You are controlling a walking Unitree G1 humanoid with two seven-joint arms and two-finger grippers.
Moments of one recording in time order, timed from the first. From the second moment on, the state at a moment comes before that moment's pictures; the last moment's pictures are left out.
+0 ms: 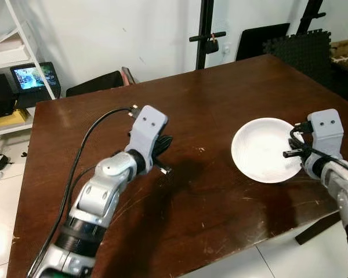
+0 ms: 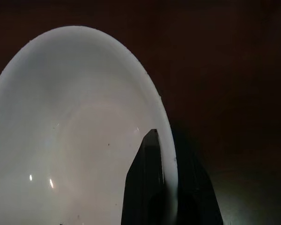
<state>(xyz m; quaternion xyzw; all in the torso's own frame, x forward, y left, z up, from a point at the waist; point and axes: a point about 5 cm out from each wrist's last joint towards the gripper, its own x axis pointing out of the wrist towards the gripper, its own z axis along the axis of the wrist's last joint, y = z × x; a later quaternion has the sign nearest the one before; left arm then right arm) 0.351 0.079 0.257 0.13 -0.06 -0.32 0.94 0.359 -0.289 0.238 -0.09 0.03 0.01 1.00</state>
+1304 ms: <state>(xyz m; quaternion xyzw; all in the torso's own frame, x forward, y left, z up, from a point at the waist) 0.352 0.071 0.257 0.08 -0.08 -0.29 0.95 0.363 -0.238 0.288 -0.02 -0.20 -0.02 0.98</state>
